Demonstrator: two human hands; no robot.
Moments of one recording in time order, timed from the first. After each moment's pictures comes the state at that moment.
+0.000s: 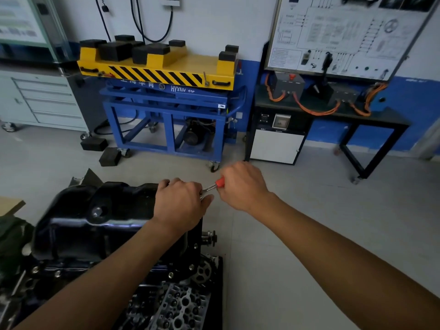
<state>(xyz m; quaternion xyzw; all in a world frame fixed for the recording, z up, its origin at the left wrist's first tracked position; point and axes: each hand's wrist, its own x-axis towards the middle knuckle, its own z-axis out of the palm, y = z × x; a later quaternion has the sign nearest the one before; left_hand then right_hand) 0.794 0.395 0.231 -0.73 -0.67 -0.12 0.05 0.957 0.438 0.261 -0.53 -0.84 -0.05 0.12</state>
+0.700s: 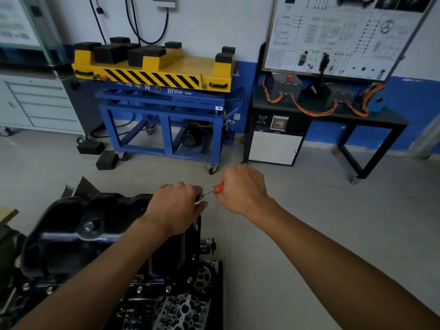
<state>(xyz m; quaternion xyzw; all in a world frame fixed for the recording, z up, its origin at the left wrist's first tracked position) 0.784 0.414 0.246 -0.79 -0.60 -0.12 0.03 0.955 0.446 0.272 -0.59 -0.80 -0.03 0.11</state>
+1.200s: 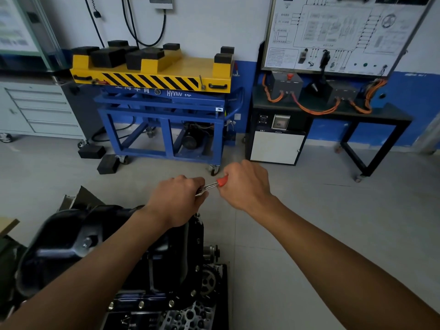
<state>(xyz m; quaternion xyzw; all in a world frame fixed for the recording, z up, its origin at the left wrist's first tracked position) 0.777 0.449 0.257 -0.81 -0.57 -0.13 0.03 0.954 0.474 0.272 -0.60 -0.78 -0.04 0.18</state>
